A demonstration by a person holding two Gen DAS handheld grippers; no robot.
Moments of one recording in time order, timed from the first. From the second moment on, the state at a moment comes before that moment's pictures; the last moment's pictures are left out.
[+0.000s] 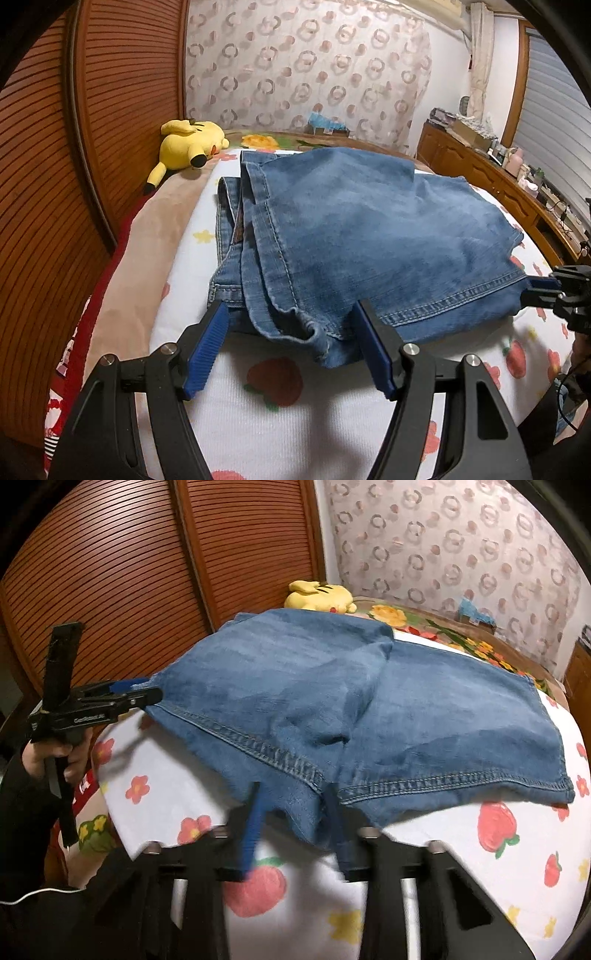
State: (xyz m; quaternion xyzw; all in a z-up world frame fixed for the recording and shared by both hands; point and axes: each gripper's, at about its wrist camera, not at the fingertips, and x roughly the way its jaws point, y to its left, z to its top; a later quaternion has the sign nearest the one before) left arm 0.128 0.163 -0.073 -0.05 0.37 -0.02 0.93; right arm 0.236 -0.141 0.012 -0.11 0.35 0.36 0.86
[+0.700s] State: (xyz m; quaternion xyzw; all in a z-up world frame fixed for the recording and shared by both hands) left arm 0.136 0.173 -0.048 -0.04 0.34 -0.03 0.94; right arm 0.241 -0.146 0.020 -0.05 0.32 0.32 0.89
